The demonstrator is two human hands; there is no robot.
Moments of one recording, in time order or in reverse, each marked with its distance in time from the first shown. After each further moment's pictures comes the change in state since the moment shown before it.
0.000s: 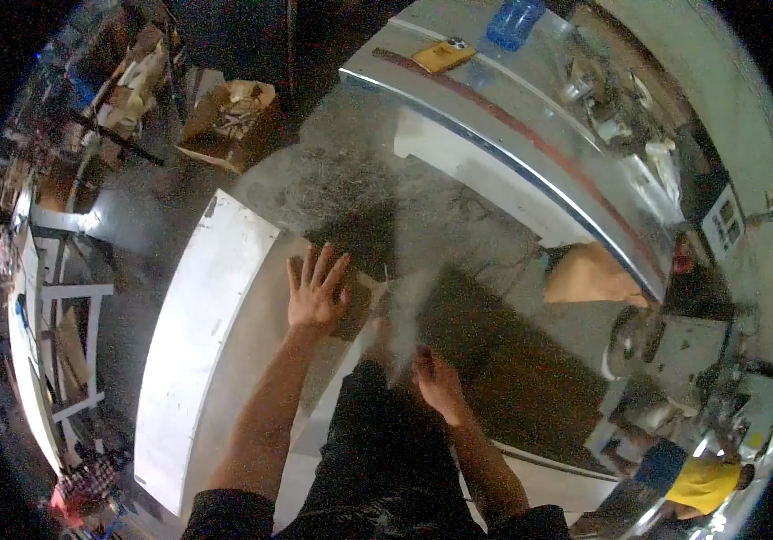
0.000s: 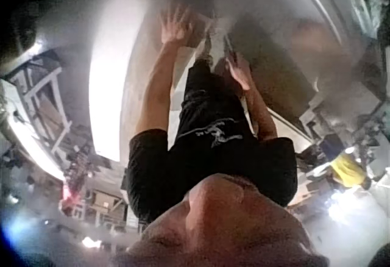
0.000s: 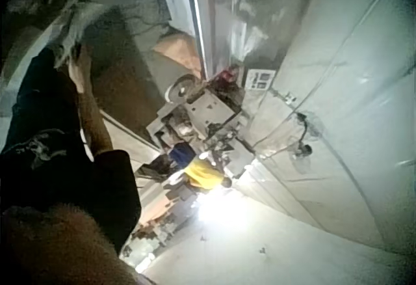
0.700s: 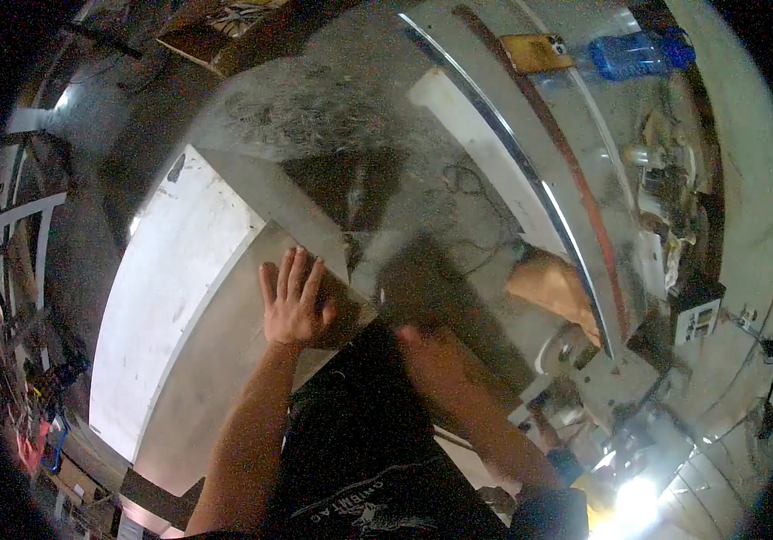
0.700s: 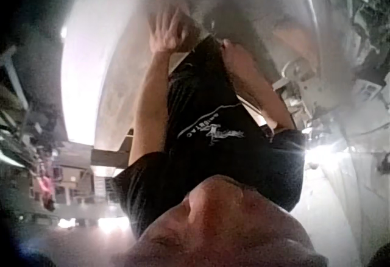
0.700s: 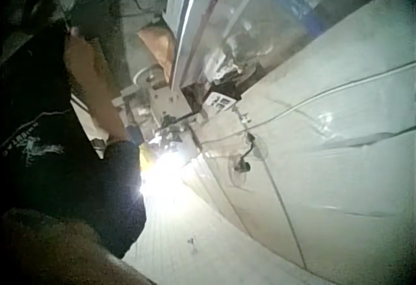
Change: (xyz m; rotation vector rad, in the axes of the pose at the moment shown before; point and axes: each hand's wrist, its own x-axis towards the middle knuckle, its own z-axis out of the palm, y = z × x) left_hand 0.011 -0.013 0.010 -0.179 0.124 -0.203; right_hand 0.105 -0.142 -0.047 -1.000 -0.420 -0.029
